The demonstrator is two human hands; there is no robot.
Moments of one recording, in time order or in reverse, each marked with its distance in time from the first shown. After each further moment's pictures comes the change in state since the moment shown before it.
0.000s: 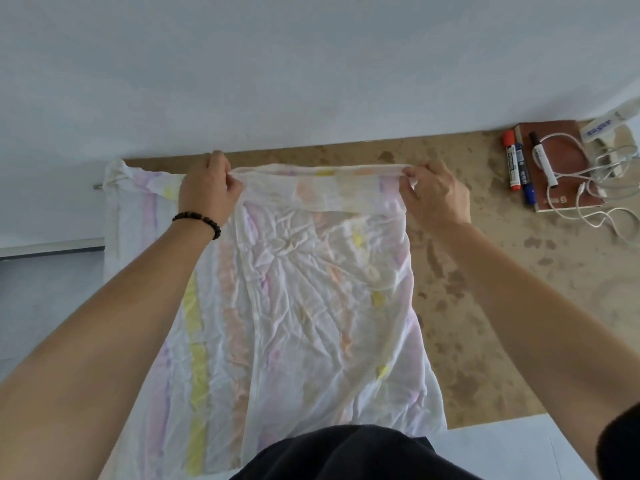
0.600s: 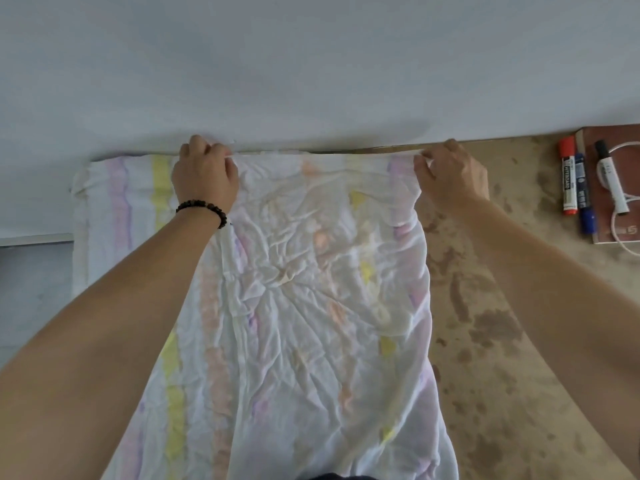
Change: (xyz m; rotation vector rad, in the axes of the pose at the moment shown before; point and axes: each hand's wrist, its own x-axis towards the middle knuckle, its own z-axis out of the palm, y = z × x) left_hand 0.070 -0.015 0.072 0.255 -0.020 -0.117; right_hand 0.100 0.046 0.082 -0.053 -0.190 0.057
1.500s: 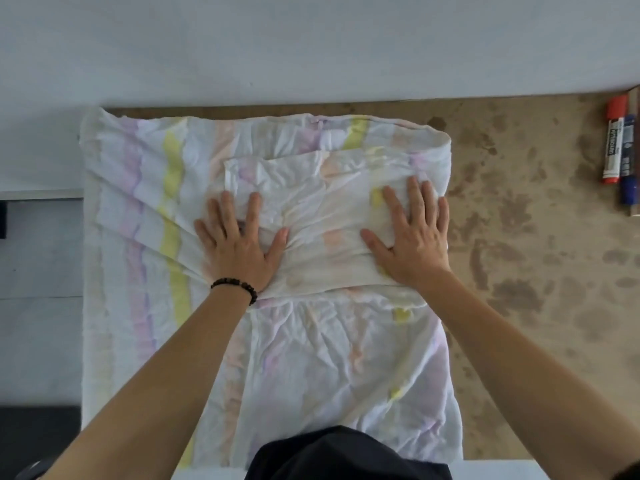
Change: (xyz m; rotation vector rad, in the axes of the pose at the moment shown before) left_hand -0.184 -0.003 0.035 0.069 -0.296 -0.097; right_hand -0.156 -0.047 0.067 -0.110 -0.160 -0.152
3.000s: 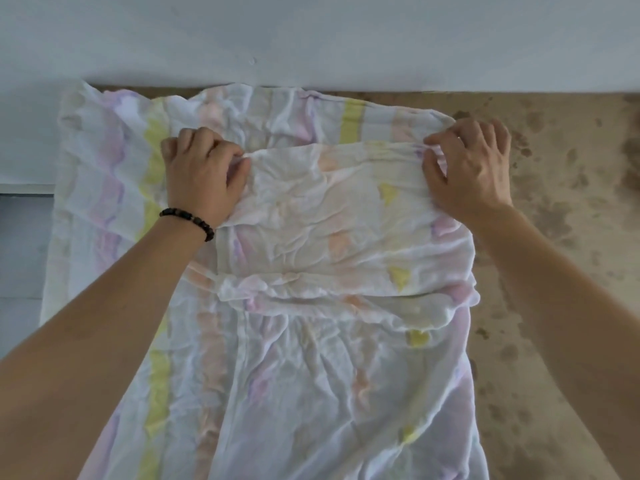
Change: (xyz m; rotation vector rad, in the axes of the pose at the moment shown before) left_hand 0.096 -0.031 -0.028 0.006 0.490 0.297; right_hand 0.098 0.043 -0.027 -0.061 0.447 -0.194
